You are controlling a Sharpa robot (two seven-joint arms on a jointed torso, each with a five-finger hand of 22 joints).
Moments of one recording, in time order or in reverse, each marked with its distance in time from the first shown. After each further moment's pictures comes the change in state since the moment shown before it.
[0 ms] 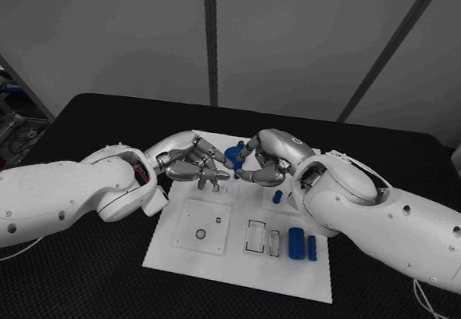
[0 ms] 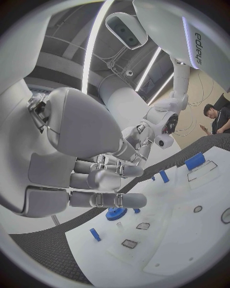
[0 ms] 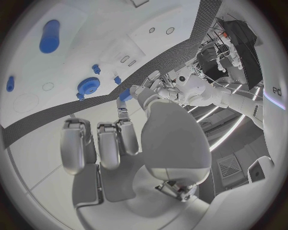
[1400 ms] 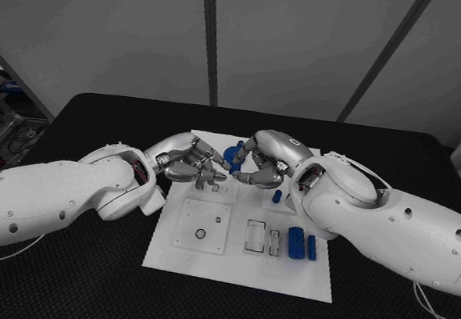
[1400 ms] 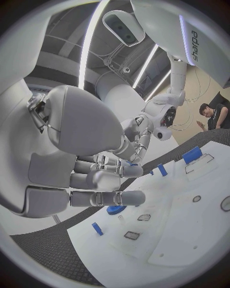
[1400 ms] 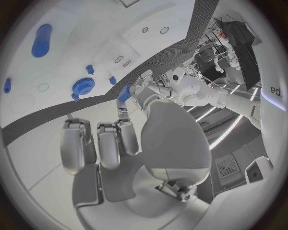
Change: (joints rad) left arm -0.001 0.005 0.001 -0.019 -0.033 0.014 -0.031; left_hand -0.030 -0.038 0.114 -0.007 0.000 -0.005 0.013 0.000 0.001 -0.012 0.012 0.028 0.015 -0.003 0.004 0.020 0.014 0.047 -0.023 0.009 0.028 0.026; right arm -0.001 -0.007 -0.001 0.032 -0.009 -0.002 -0.001; right_hand 0.005 0.001 -0.004 -0.001 0.001 0.004 0.000 0.003 0.000 0.004 -0.004 0.000 0.000 0.000 0.000 0.000 0.000 0.000 0.000 0.000 0.000 0.000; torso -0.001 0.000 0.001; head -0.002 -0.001
